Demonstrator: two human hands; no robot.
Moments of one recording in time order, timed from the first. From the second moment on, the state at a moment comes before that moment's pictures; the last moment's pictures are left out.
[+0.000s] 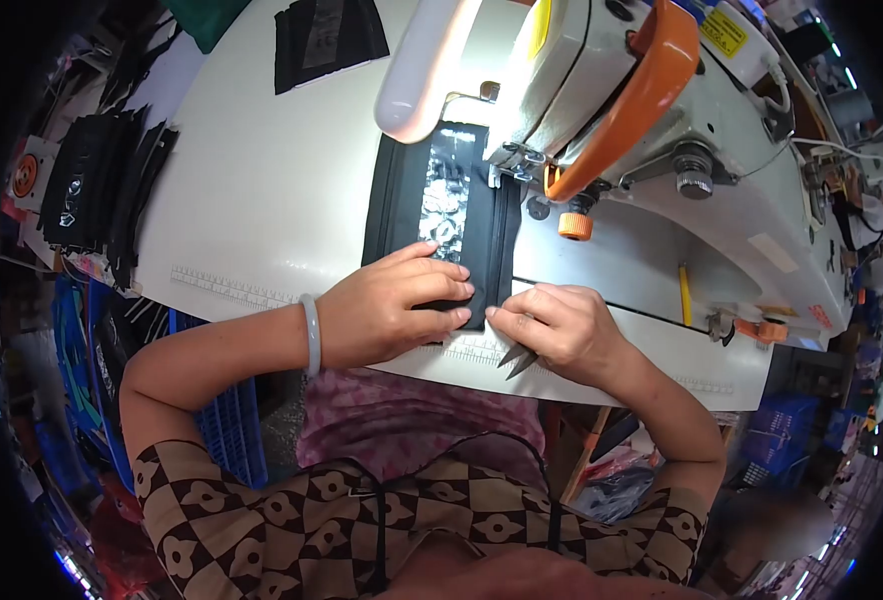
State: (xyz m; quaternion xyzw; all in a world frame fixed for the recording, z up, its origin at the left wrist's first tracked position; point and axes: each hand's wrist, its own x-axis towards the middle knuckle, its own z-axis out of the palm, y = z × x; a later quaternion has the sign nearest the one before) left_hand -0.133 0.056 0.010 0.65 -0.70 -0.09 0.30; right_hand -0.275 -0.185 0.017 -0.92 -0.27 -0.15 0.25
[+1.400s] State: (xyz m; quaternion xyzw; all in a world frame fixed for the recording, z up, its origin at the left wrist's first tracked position) left_hand -0.010 -0.009 -0.003 0.66 -0.70 -0.04 0.27; right_hand -0.220 -0.211 0.004 -0.99 0.05 0.03 0.13
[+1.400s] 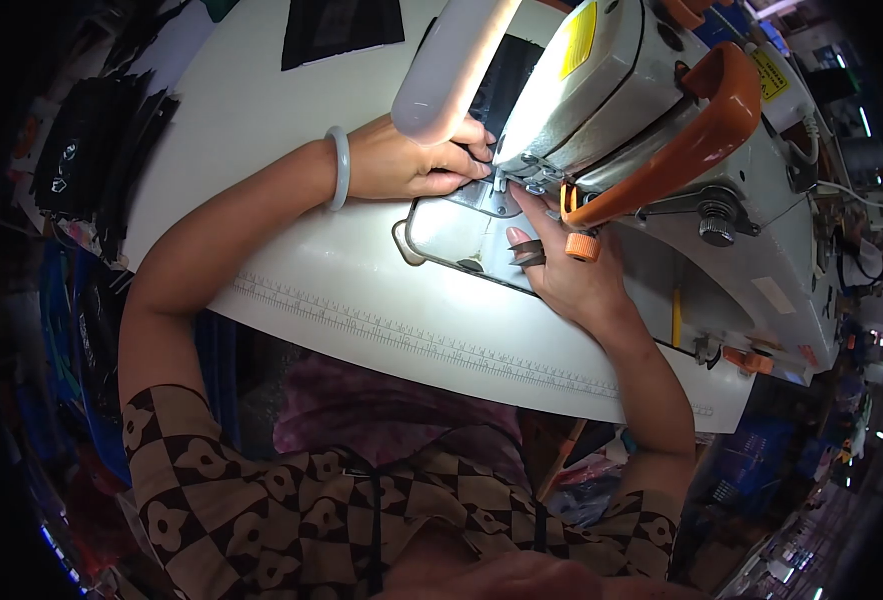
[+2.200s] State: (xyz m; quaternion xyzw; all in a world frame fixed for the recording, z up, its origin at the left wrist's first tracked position) left_hand -0.082 0.012 0.011 0.73 -0.64 0.03 0.23; right_hand -0.224 -0.219 -0.002 -0.99 -0.06 -0.09 0.12
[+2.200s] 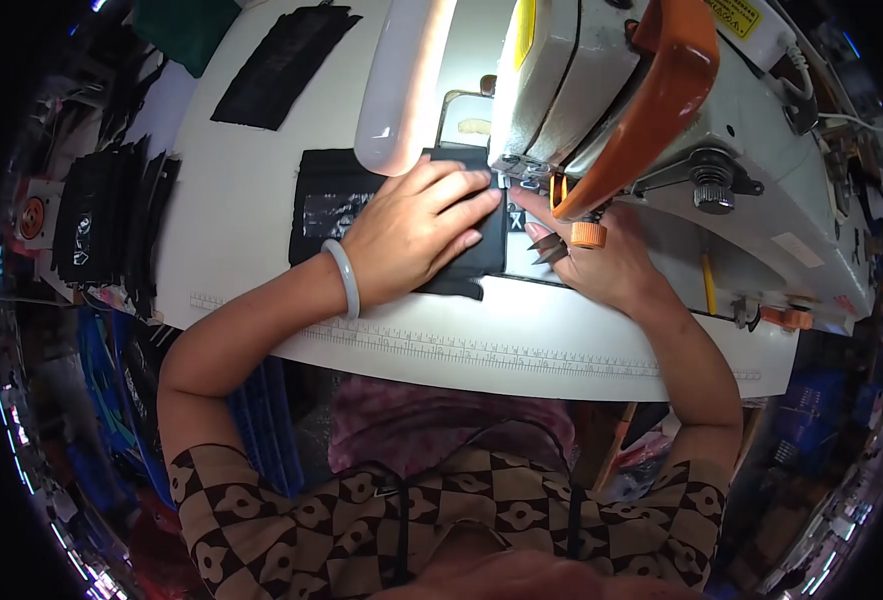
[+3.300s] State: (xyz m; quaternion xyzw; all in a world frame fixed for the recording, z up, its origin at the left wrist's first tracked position) left_hand -0.034 -0.003 0.010 0.67 -0.69 0.01 0.27; right_hand -0.229 -0.214 0.000 -0.99 -0.05 -0.03 0.16
